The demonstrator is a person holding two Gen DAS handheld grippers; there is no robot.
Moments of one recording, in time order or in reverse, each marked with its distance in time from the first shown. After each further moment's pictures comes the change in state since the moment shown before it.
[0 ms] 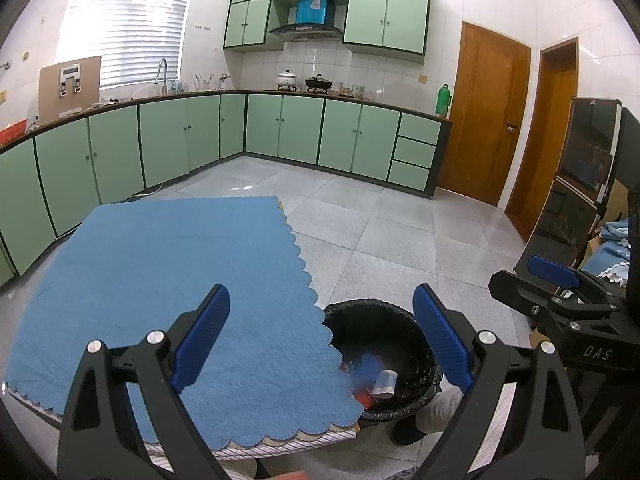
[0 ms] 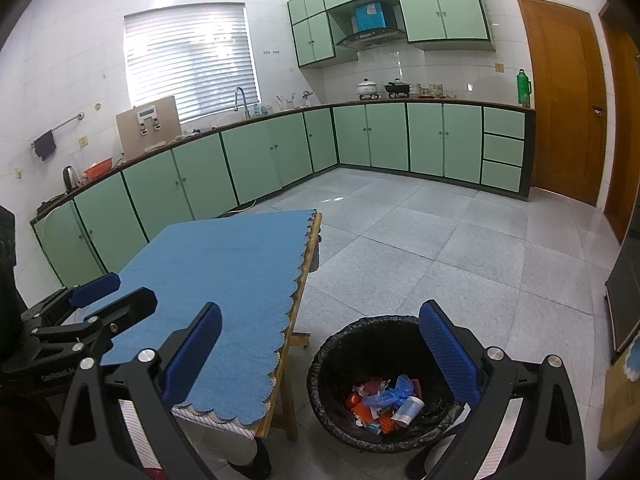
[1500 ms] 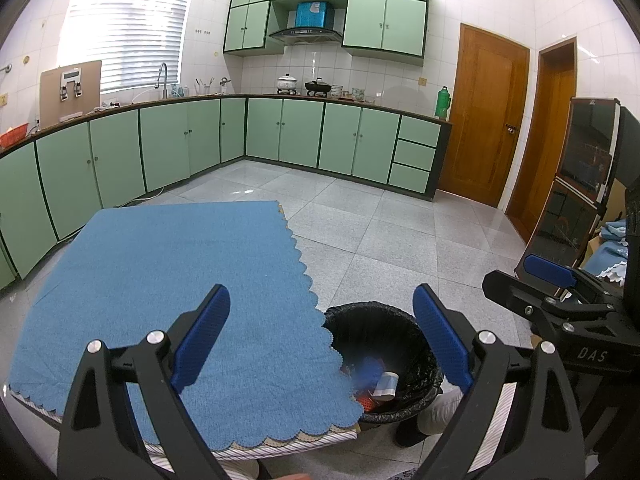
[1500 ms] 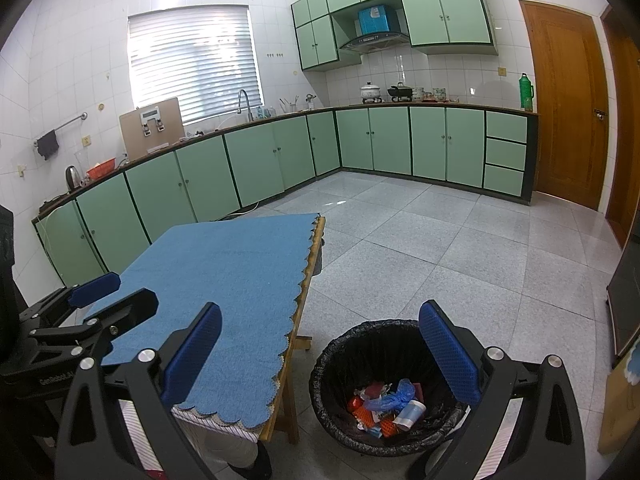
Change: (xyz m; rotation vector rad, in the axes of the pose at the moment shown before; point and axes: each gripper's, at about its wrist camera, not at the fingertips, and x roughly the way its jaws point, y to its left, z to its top) left arm -0.005 0.002 0.002 0.003 -0.012 0.003; right arm 0.001 0.001 0.002 -0.010 -0.010 0.006
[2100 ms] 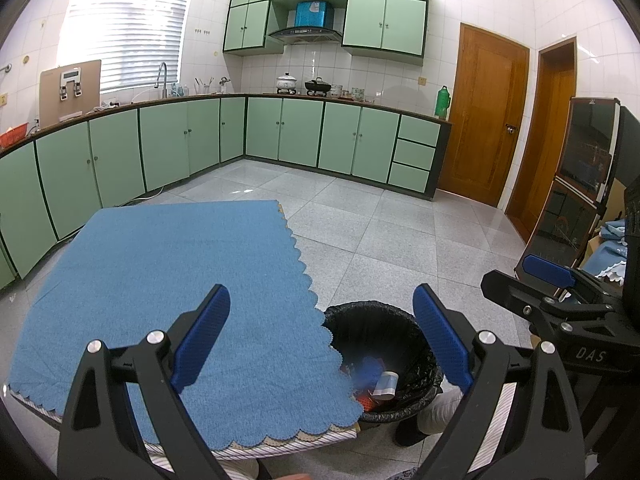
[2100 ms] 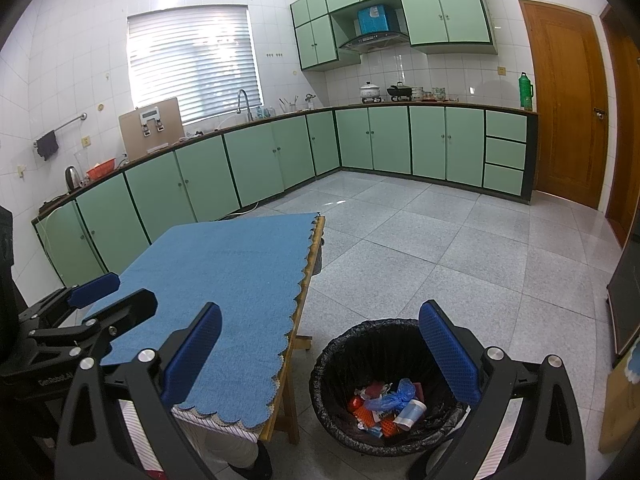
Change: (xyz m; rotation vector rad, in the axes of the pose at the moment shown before) left arm -0.001 0.000 0.001 0.001 0.003 0.000; right arm 0.000 0.000 0.000 0.001 0.001 0.000
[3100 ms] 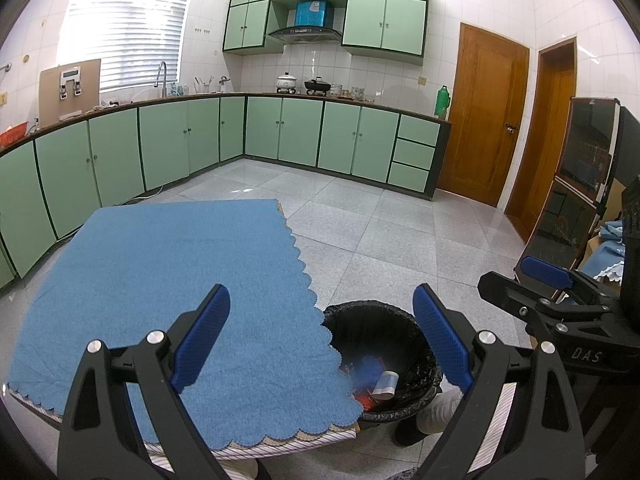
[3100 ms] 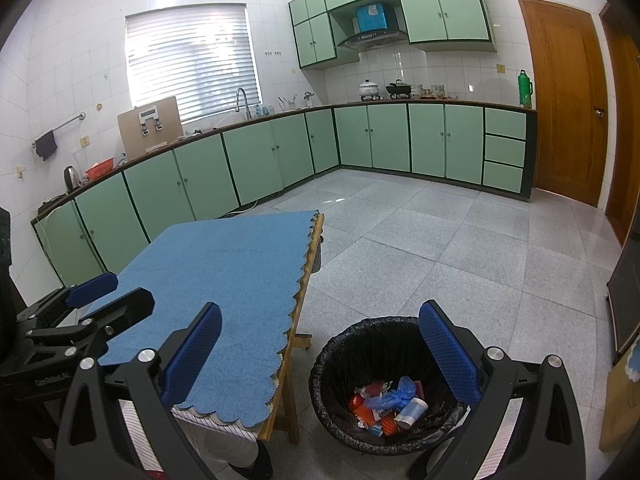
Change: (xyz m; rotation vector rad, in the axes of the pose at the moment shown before) left arm -0.001 0.003 0.000 0.000 0.001 -0.002; right arm 0.000 -0.001 -0.002 0.002 0.003 -0.001
